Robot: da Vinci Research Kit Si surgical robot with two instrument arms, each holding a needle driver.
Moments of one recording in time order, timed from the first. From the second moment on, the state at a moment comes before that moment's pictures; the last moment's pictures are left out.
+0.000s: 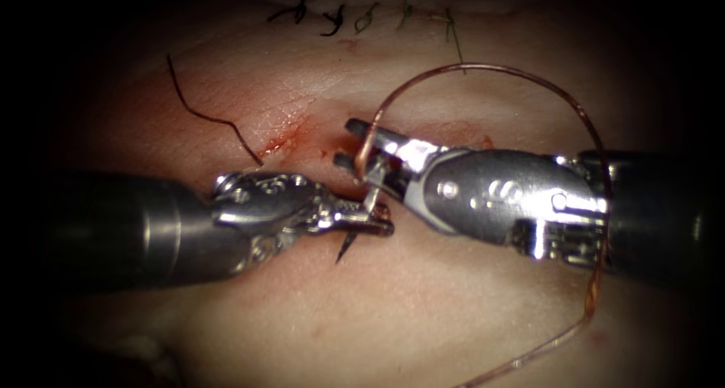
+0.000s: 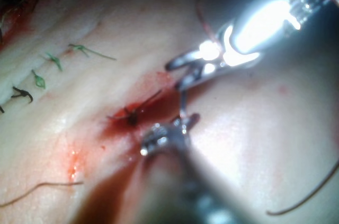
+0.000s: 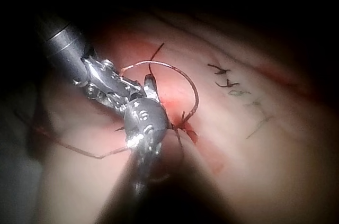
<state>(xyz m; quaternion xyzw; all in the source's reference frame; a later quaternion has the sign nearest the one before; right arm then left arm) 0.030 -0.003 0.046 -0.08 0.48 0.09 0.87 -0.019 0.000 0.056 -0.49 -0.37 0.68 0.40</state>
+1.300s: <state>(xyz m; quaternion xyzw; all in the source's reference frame) 0.025 0.006 0.052 -0.19 0.44 -0.04 0.87 -0.023 -0.003 0.067 -0.54 -0.20 0.78 0.23</state>
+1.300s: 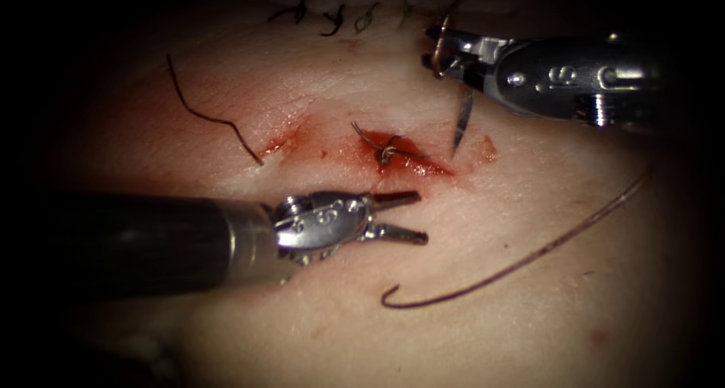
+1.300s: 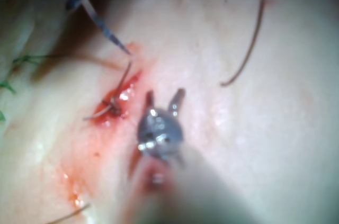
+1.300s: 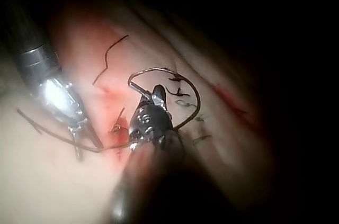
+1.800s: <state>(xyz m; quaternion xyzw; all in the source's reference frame) 0.026 0.006 0.054 -0.20 0.44 -0.05 0.87 -0.023 0.000 0.069 -0.54 -0.20 0.78 0.25</state>
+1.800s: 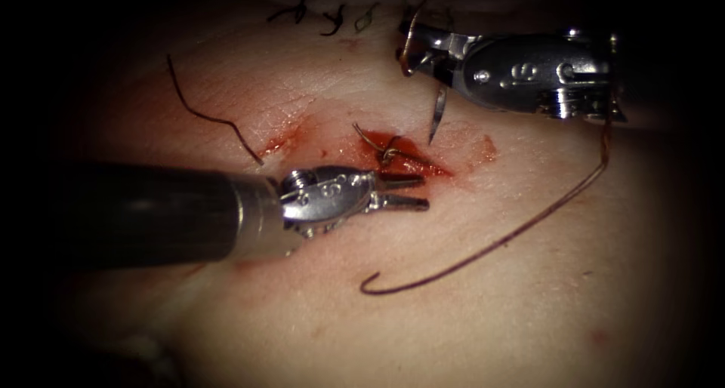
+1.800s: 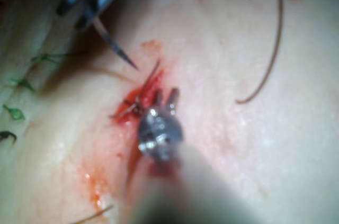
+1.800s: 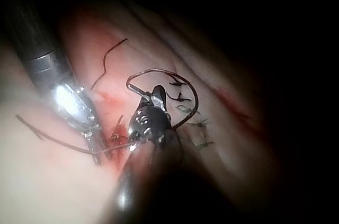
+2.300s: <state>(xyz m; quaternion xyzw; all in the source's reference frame) 0.027 0.004 0.057 -0.25 0.42 -0.10 0.87 -0.022 -0.002 0.072 -0.51 -0.23 0.79 0.25</state>
